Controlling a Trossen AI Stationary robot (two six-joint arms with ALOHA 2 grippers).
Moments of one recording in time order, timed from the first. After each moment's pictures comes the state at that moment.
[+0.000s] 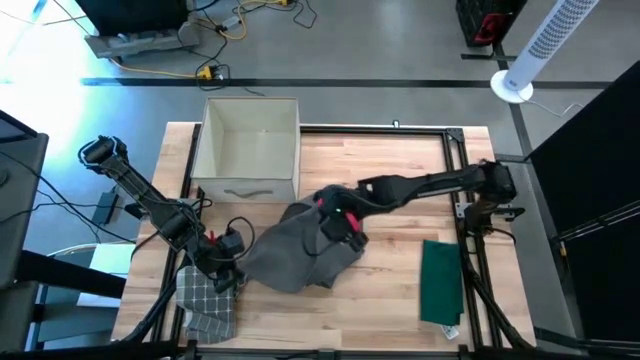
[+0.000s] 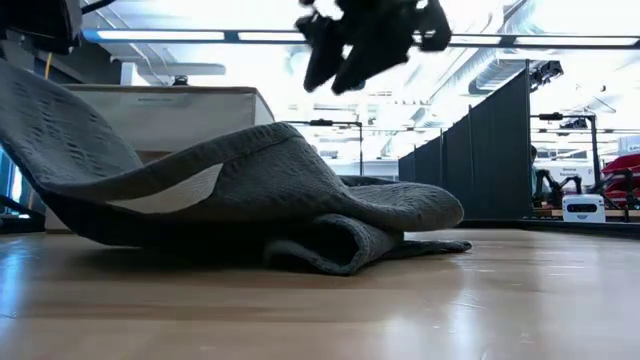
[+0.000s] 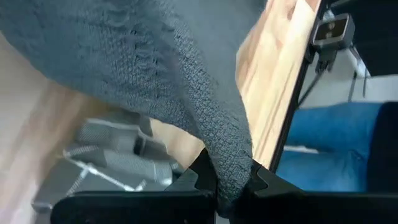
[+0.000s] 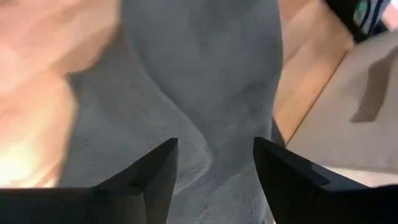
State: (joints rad) left arm -0.71 1.03 0.63 -0.51 -0.05 -1.23; right arm 0.08 1.85 1.55 -0.70 -0.11 -0.72
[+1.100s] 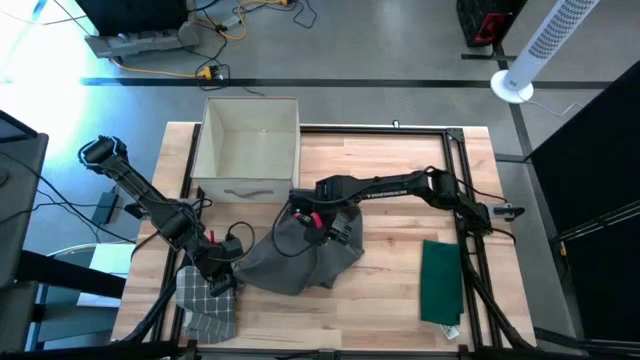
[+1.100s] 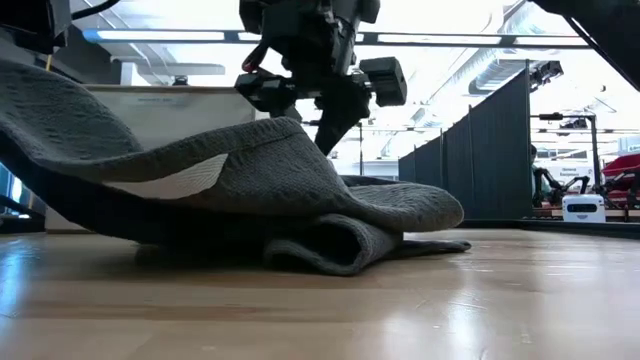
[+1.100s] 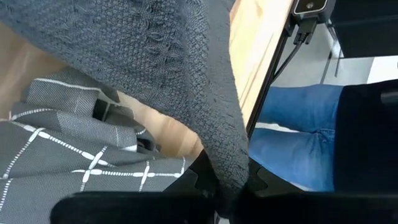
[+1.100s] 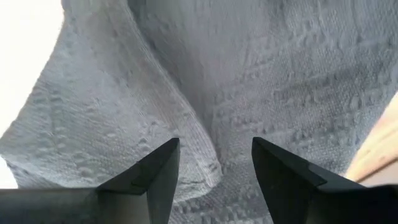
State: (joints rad) left arm -0.71 1.03 0.63 -0.47 0.08 -1.28; right arm 0.03 2.25 2.00 -1.07 -0.23 -1.06
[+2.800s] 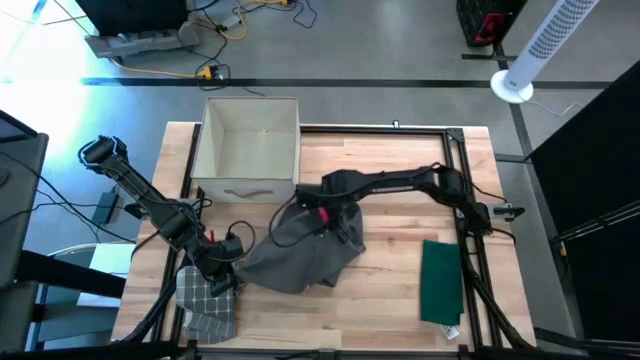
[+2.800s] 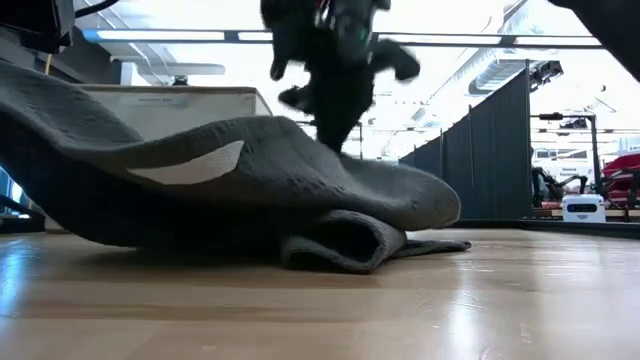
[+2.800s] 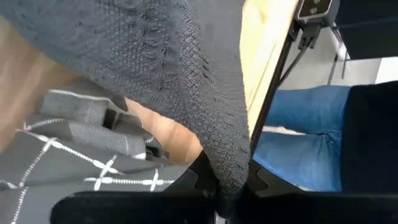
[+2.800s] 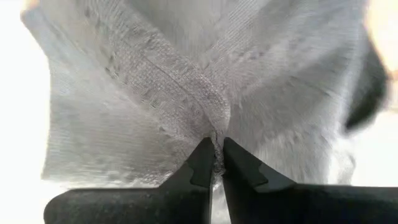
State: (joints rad) left arm -0.71 1.03 0.63 -0.48 0.02 -1.25; right arm 0.00 2.15 1.95 -1.17 -0.15 -0.63
